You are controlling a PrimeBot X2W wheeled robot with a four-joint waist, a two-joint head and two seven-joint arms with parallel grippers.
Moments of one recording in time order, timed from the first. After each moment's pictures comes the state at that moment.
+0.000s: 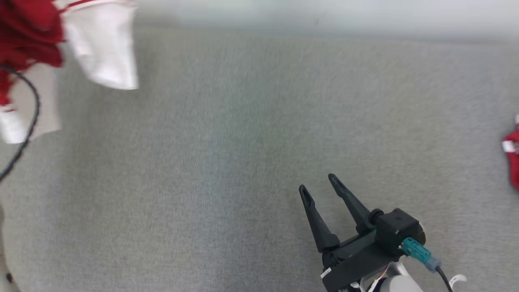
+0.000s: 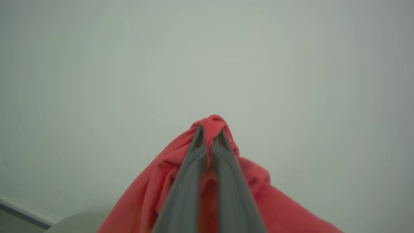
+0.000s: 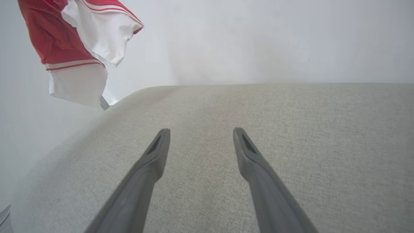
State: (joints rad) left arm -1.06 0.38 0.06 0.53 -0.75 -0.13 0.01; right arm -0.17 -0.06 0.34 0.06 0.23 0.13 -0.08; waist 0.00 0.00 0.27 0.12
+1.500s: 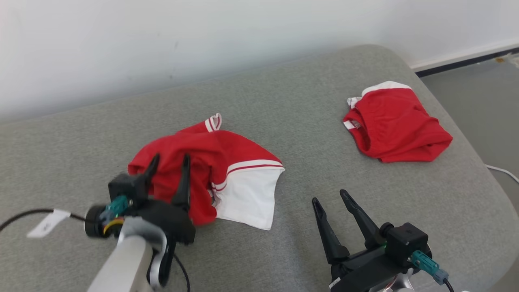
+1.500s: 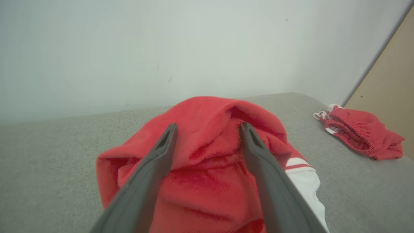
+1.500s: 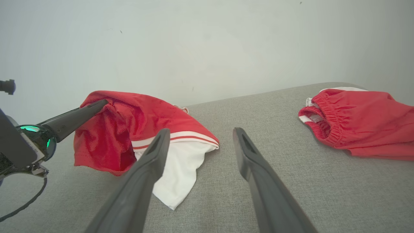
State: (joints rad) left arm -0.53 0.18 -0.39 0.59 -0.51 0.02 -0.21; right arm -0.11 -0.05 0.29 0.13 0.27 0.13 -0.13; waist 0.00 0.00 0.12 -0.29
